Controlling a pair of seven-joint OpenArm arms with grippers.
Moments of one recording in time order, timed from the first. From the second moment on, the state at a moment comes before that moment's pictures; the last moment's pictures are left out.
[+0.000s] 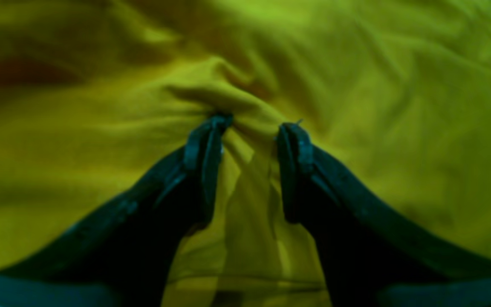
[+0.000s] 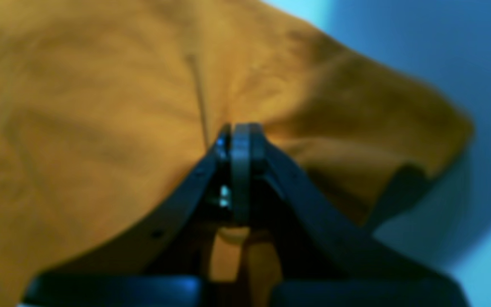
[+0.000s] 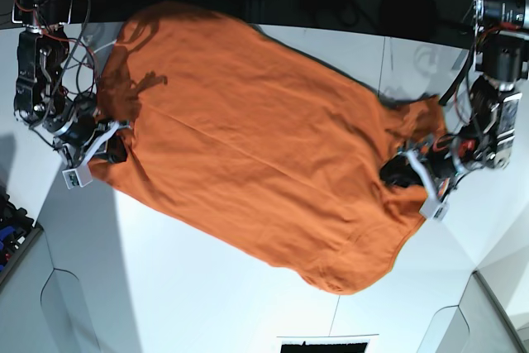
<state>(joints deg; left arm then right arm) -18.7 -29.4 9.7 52.1 -36.6 -39.5 38.6 5.5 19.7 6.2 70.8 26.9 31.2 -37.8</state>
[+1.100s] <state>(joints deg) -28.3 -36.4 26.2 58.4 -37.2 -37.9 46.8 19.6 9.2 3.4 63.4 18.2 30.3 -35.0</state>
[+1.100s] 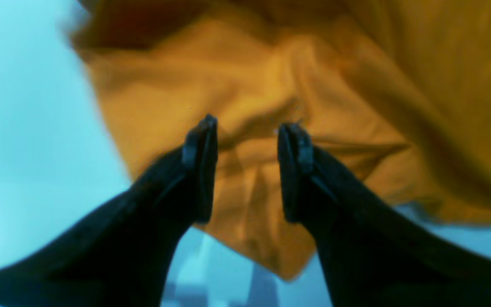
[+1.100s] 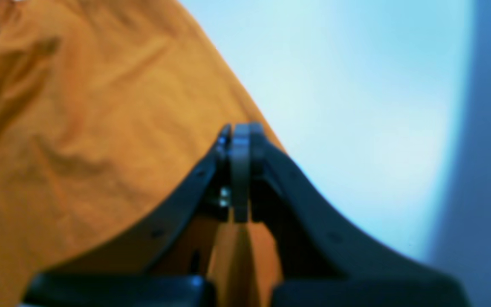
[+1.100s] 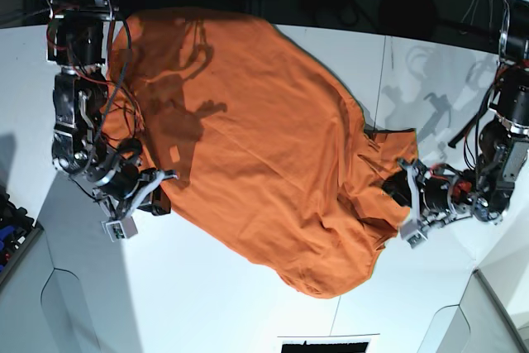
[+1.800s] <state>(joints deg) -30.7 -31.9 25.6 47.8 -13.9 -29.2 33.4 12.7 16.4 -2.2 63.4 25.0 31.3 -34.0</state>
